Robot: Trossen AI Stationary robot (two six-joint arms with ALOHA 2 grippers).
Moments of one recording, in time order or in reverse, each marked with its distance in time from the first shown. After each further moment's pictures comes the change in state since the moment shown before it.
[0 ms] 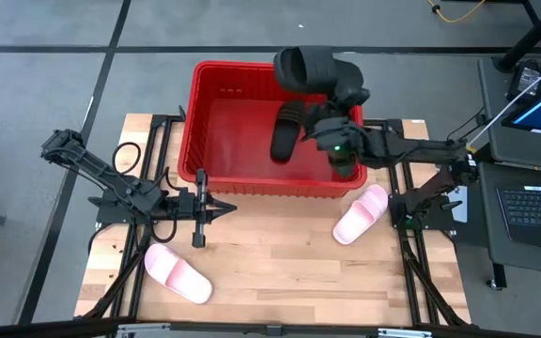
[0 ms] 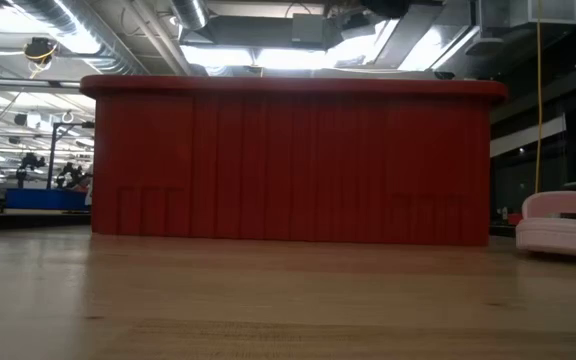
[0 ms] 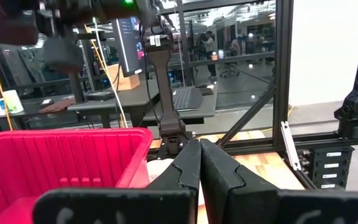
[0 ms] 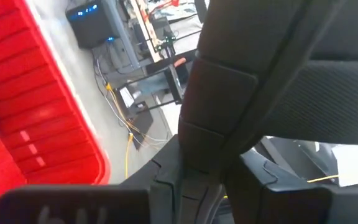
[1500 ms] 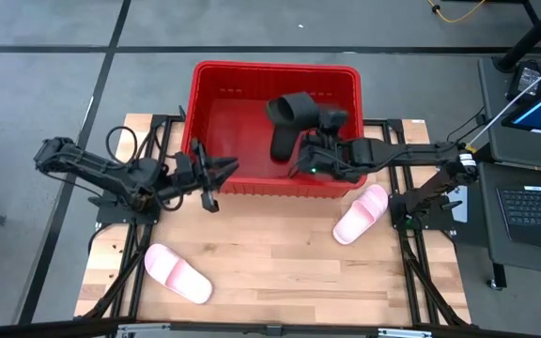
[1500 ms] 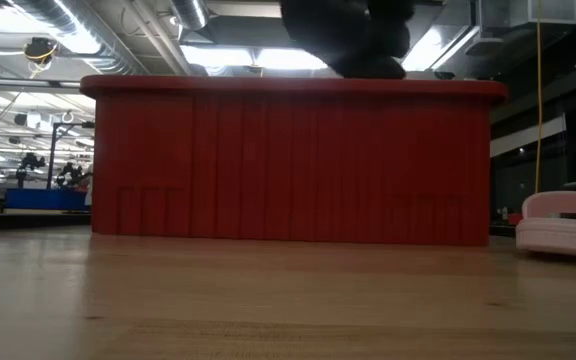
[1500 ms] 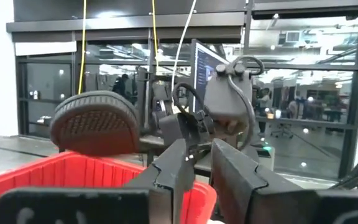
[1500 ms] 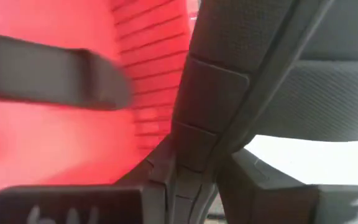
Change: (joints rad) left arm 0.242 -0.003 0.000 0.255 -0.013 -0.043; right arm -0.023 -0.002 -0.184 -0.548 -0.422 0.618
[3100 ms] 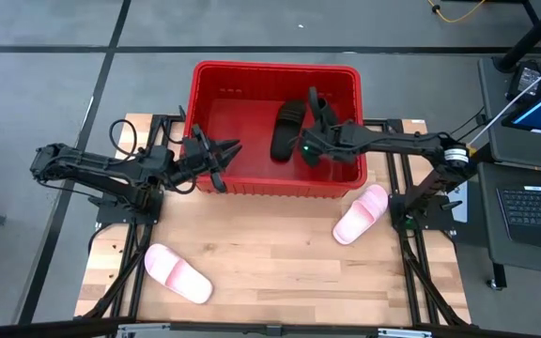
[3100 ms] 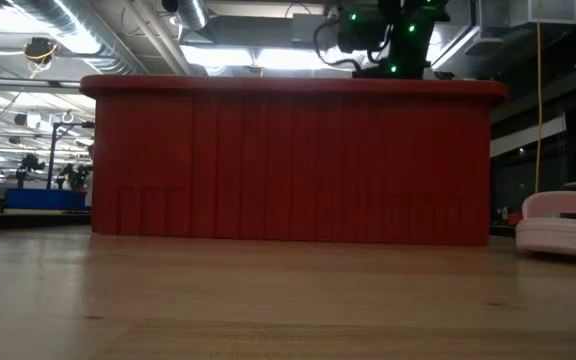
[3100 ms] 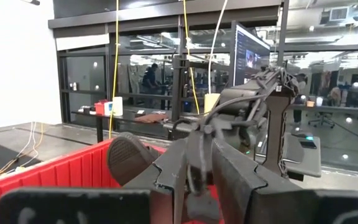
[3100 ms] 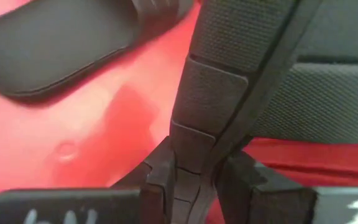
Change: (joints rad) left arm 0.193 0.001 0.000 -0.078 0.056 -0.027; right arm -0.278 0.053 -0.220 -0.009 -0.468 0.848
